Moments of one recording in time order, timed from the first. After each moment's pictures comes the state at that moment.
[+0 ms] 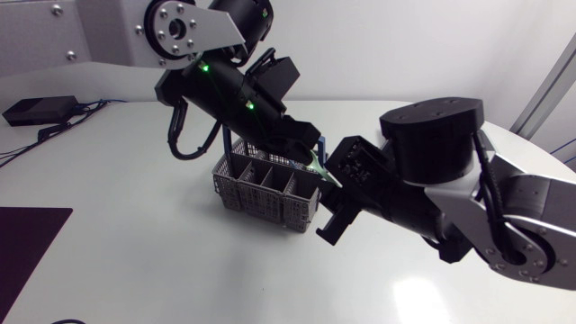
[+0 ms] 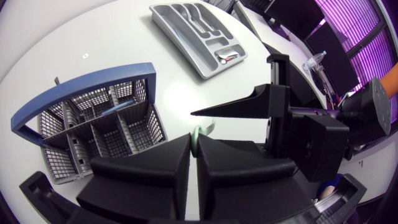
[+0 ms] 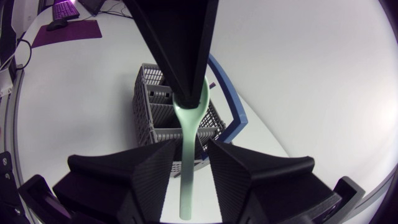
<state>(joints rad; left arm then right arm) -0.65 1.74 1.56 -0.83 0.44 -0.01 0.77 1.22 0.70 0.00 0.21 -0.44</state>
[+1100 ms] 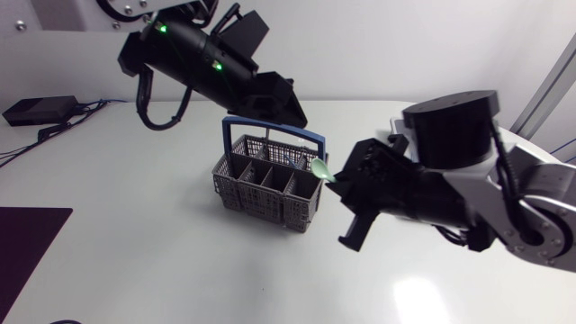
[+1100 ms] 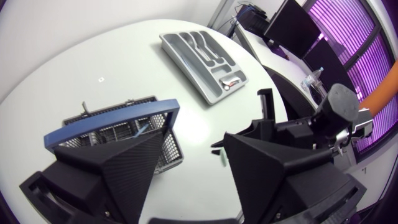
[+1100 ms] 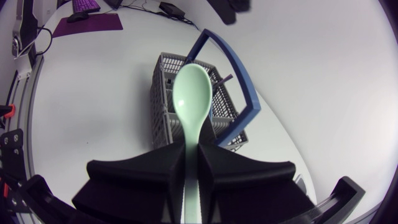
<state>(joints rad) -0.53 1.69 1.62 -0.81 0.49 0.03 0.61 1.17 0.70 -0.13 -0.05 -0.53</state>
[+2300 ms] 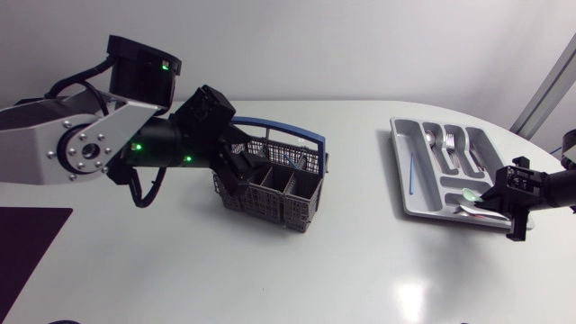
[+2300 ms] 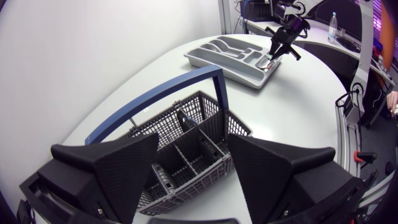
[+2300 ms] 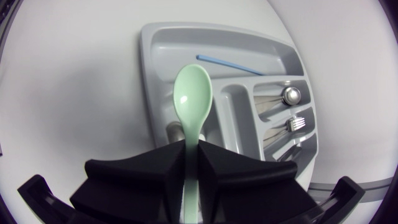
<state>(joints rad) -0.50 1.42 0.96 -0.15 0.29 0.42 -0.57 1.75 0.99 -0.46 -0.43 -1.71</state>
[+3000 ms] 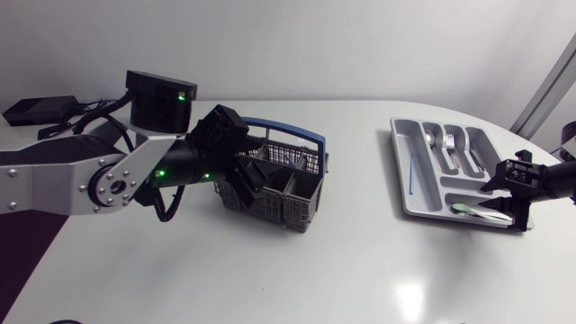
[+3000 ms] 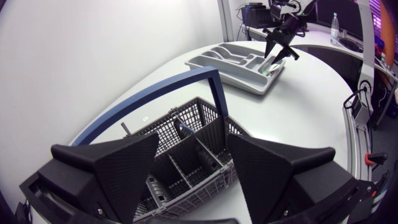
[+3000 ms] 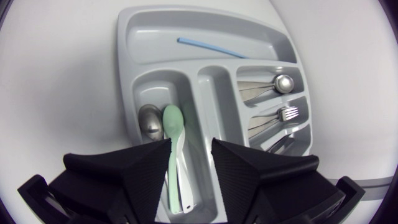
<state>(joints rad) -0.55 1.47 0.85 0.10 0.24 0.38 -0.56 1.80 1.05 -0.43 -0.38 -1.68</state>
